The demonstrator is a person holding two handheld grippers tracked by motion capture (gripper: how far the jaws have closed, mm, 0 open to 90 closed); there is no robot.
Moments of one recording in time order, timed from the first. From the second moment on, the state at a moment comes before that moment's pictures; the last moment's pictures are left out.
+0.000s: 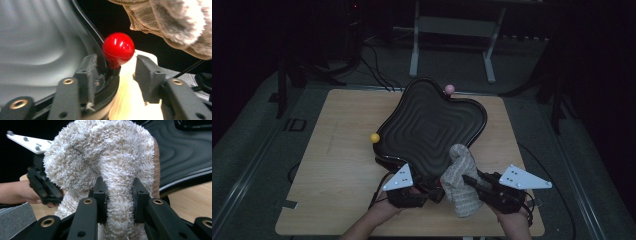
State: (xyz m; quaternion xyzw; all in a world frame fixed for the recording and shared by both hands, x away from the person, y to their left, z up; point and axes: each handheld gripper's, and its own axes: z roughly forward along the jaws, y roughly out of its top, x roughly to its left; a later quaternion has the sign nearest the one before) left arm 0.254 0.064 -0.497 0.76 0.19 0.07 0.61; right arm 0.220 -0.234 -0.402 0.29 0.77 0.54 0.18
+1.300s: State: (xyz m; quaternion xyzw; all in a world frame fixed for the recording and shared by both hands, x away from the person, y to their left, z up) left arm 0.351 0.205 -0.486 0.73 0.35 0.24 0.54; right arm 0.231 -0.181 -0.440 0.28 0.82 0.47 0.16
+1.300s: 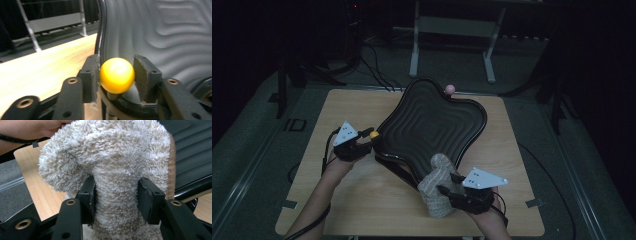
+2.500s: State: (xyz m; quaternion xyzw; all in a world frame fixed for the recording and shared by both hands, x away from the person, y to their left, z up) left arm 0.314 0.224 -0.489 0.72 0.37 0.24 0.54; right arm 0.251 -0.187 -0.439 0.29 0.82 0.47 0.17
